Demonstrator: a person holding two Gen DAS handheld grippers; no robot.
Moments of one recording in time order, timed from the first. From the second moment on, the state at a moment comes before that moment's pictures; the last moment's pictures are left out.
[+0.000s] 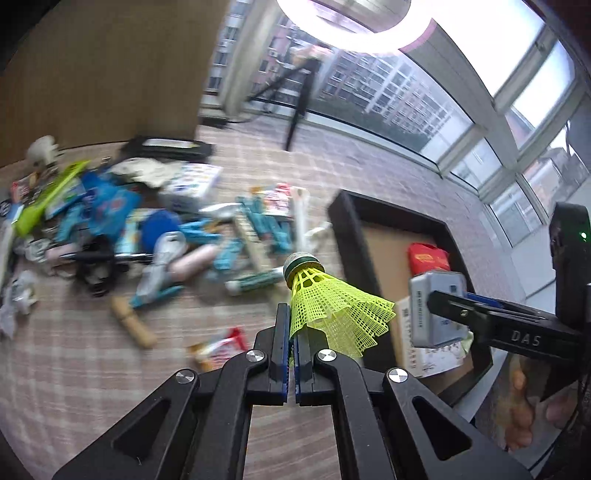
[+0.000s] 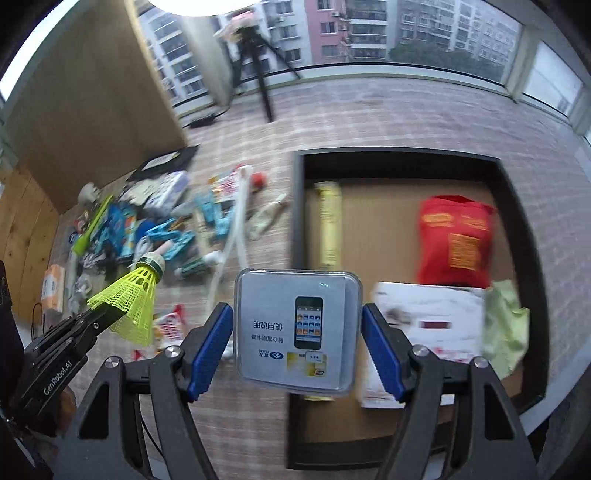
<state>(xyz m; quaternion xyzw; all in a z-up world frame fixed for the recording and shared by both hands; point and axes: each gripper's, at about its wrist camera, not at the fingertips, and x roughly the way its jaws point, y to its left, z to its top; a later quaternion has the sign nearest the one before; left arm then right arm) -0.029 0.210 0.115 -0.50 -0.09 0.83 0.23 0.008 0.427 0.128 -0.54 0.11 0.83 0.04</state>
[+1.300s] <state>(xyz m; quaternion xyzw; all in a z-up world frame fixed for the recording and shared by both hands) -0.043 0.308 0.126 -0.48 -0.04 0.85 0.20 0.048 0.564 0.144 -0.47 0.15 0.87 0.06</state>
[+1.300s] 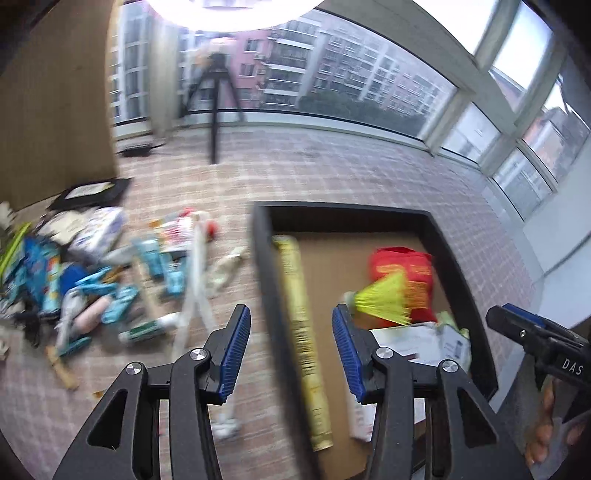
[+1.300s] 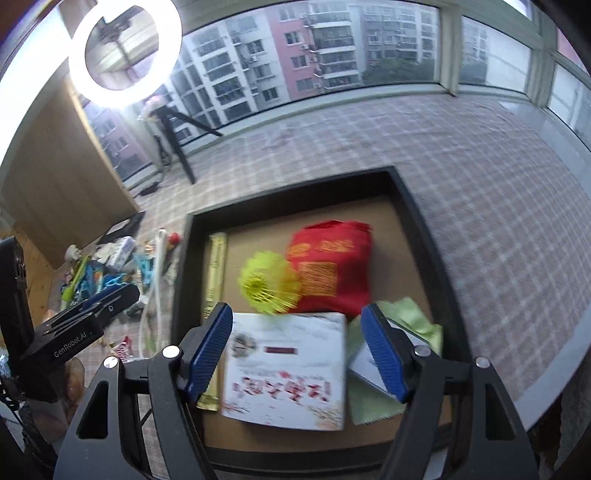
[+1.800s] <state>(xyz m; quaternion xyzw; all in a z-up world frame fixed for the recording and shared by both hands) -0.045 0.115 0.097 -0.49 -0.10 0.86 0.03 -0.053 0.383 0.138 -0.50 0.10 0.85 -0.13</state>
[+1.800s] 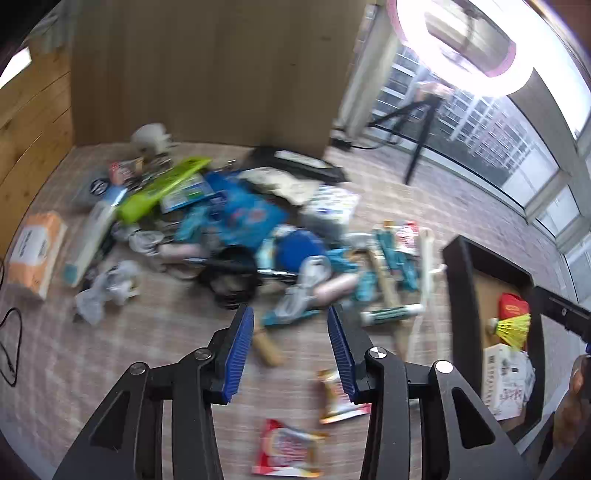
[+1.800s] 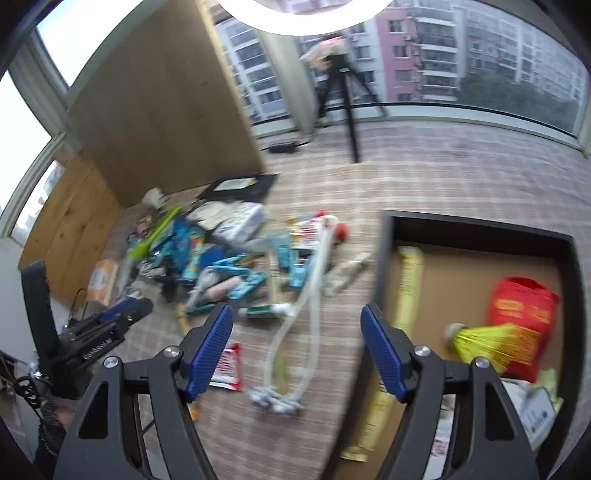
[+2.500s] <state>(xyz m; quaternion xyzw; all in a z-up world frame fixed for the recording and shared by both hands) -0.083 0.097 0.053 -0.51 -0.06 0.86 0.07 -0.154 0.231 0.039 -0.64 0.11 0.74 -0.17</state>
